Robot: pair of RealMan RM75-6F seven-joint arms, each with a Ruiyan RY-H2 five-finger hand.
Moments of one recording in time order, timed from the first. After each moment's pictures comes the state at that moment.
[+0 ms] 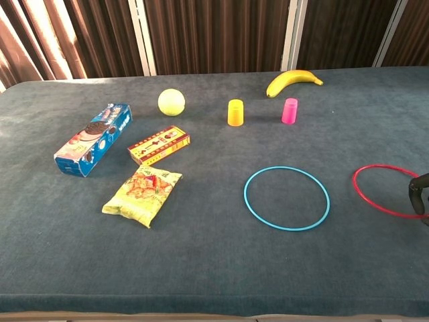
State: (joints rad) left arm -0.07 -1.17 0.00 -1.43 1.57 1.52 -0.14; right arm 0.29 -1.46 -0.02 -1.25 -1.49 1.14 -0.06
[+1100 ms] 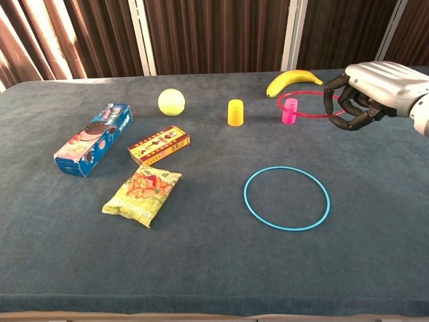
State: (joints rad) left arm -0.06 -1.17 0.00 -1.42 1.56 1.53 -0.14; right arm 0.61 -1.65 0.22 -1.02 -1.48 1.10 -0.04
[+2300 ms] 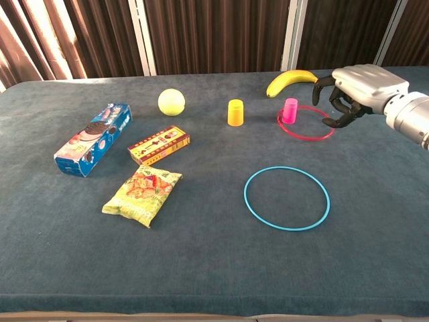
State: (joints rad) left arm -0.06 -1.17 0.00 -1.42 1.55 1.52 -0.14; right arm 0.73 -1.84 0.19 -0.56 -1.45 1.07 0.16
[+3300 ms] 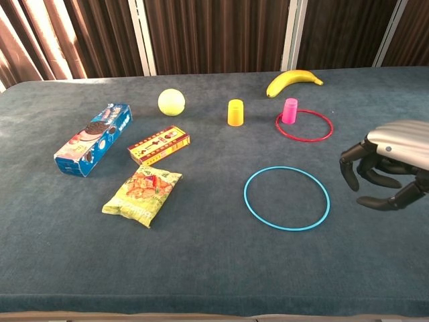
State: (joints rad) left arm -0.06 -1.18 0.00 -1.42 1.55 1.52 -0.14; right arm 0.53 -1.38 -0.11 -1.39 -1.65 1.17 0.02
